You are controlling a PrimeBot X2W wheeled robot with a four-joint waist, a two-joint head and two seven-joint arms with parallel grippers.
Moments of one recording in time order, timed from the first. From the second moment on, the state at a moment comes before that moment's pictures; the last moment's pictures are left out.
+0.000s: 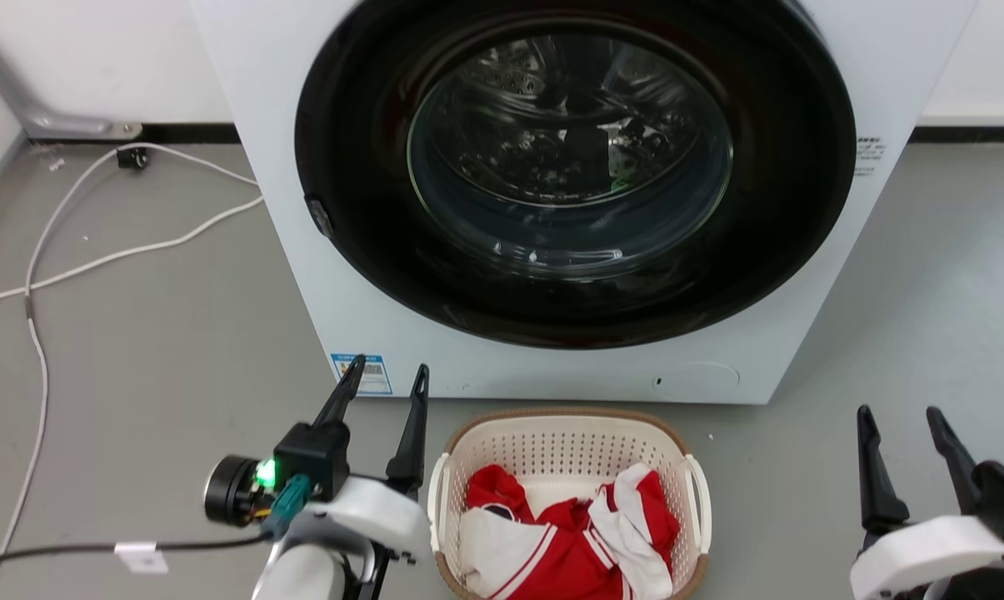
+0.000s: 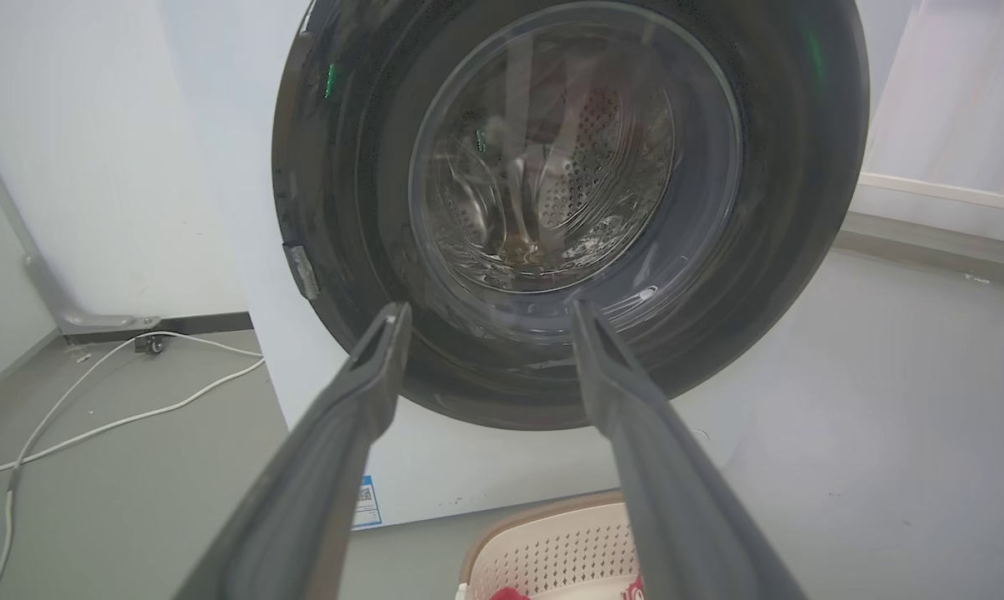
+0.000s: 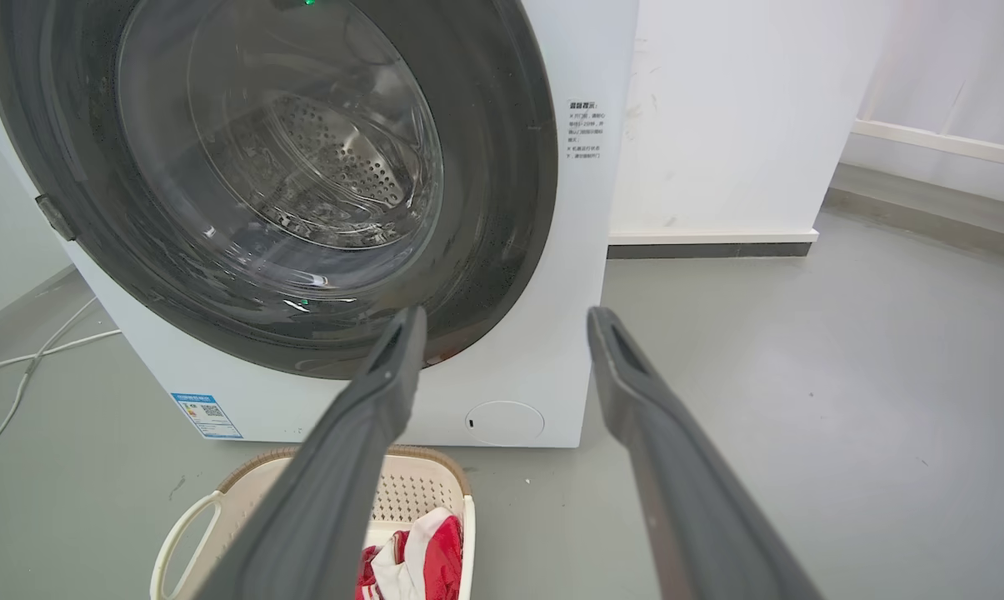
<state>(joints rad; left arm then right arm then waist) -0.16 0.06 -0.21 0.27 -0.12 -0.05 -0.26 0.07 -0.05 -0.13 0.01 0.07 0.13 -0.07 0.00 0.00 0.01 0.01</state>
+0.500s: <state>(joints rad) -0.47 0.06 -0.24 0.61 -0.17 -0.10 -0.19 -0.17 -0.05 -0.11 0.26 0.07 0.13 -0.04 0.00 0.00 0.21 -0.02</state>
